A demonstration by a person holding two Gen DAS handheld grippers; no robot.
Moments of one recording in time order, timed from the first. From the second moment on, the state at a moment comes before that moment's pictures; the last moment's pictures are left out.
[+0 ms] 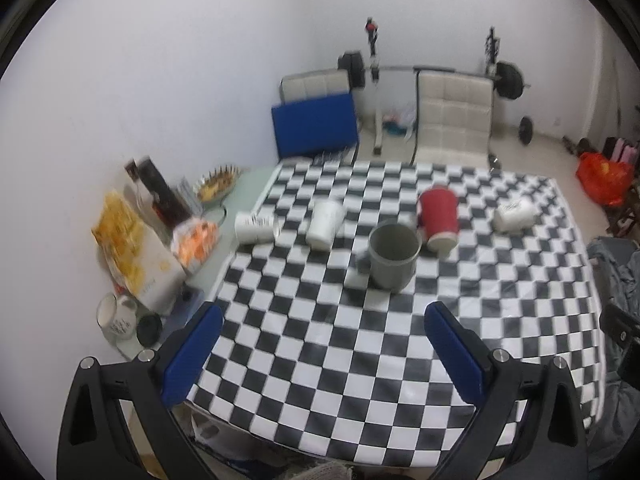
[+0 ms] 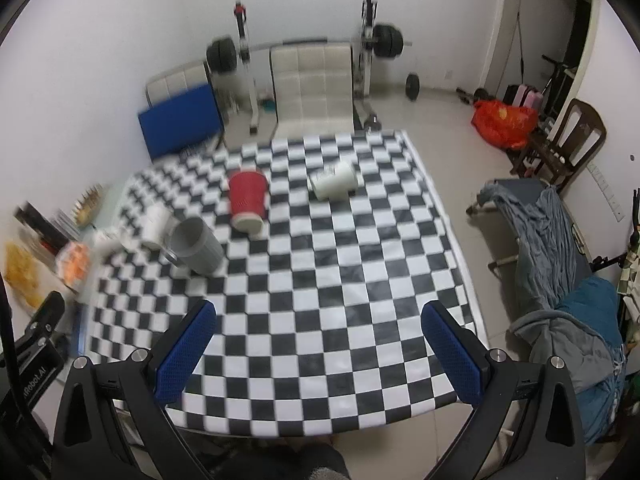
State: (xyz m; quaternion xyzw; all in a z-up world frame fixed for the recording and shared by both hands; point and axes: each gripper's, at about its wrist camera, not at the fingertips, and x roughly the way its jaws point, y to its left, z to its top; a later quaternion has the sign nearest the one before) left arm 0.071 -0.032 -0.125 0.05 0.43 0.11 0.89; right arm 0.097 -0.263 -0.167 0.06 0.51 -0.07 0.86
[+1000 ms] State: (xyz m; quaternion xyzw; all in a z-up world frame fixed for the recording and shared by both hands) left arm 0.200 0.005 -0.302 0.00 0.53 0.05 0.85; right arm 0.265 -0.198 -0.377 0.00 0.63 -0.03 0.78
